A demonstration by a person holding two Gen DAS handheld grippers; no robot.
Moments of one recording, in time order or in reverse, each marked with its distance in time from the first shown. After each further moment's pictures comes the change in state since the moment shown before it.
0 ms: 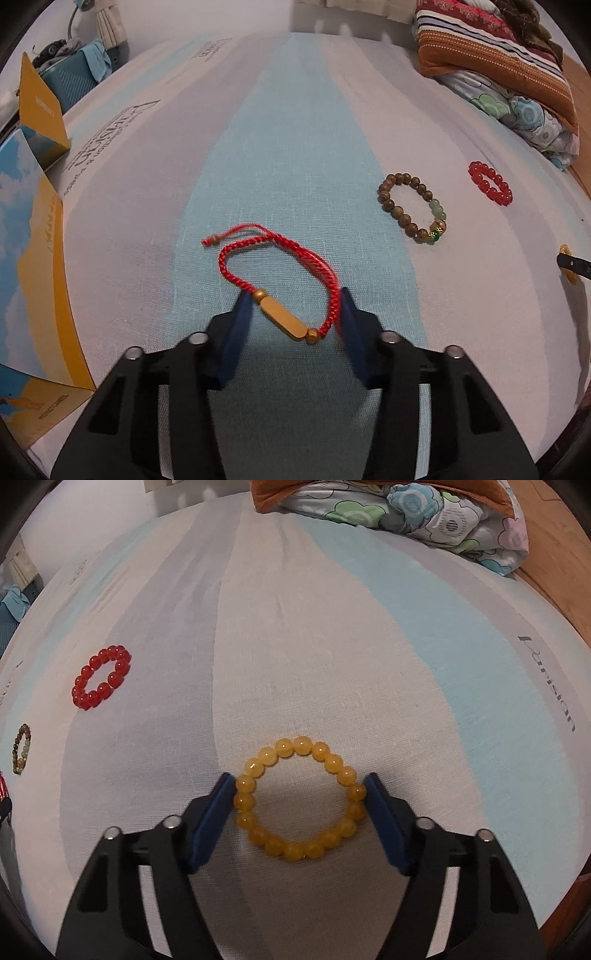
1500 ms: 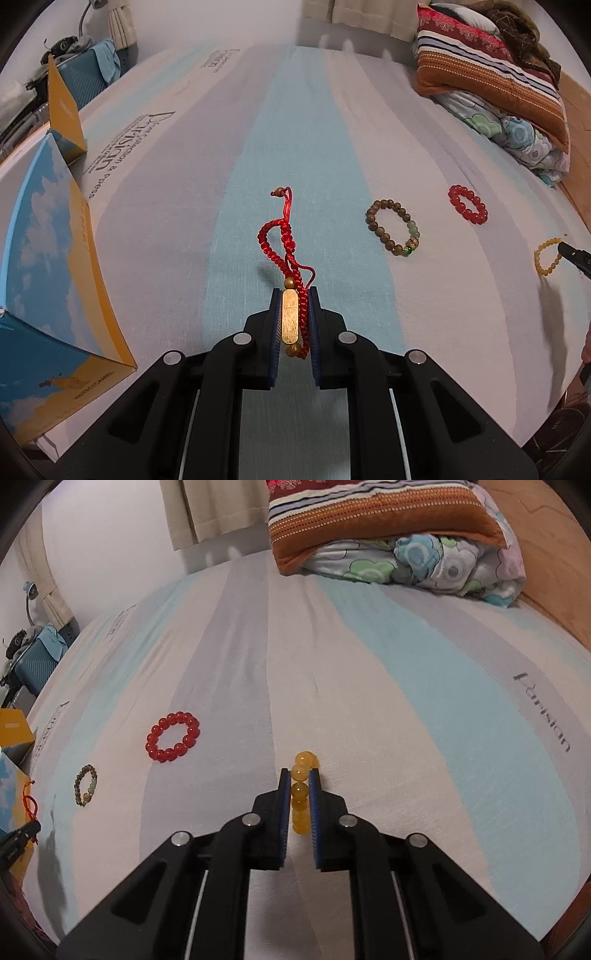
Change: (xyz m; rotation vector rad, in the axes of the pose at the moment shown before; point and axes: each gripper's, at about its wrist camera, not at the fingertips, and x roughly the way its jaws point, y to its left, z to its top) left arm -0.051 0.009 0.002 -0.036 -0.026 -0.021; right arm -0.063 0.008 0.009 0.056 -0.186 0.152
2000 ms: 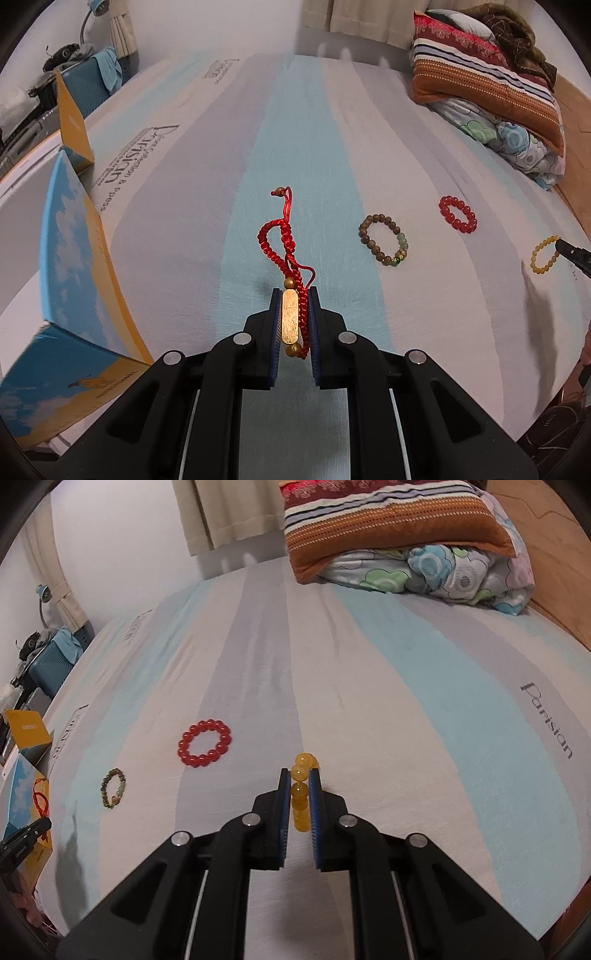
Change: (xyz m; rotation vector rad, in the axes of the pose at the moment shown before) left arm -0.028 0.000 0.009 0.008 -0.022 0.003; right arm -0.029 0.025 0.005 -0.039 -0.030 0.042
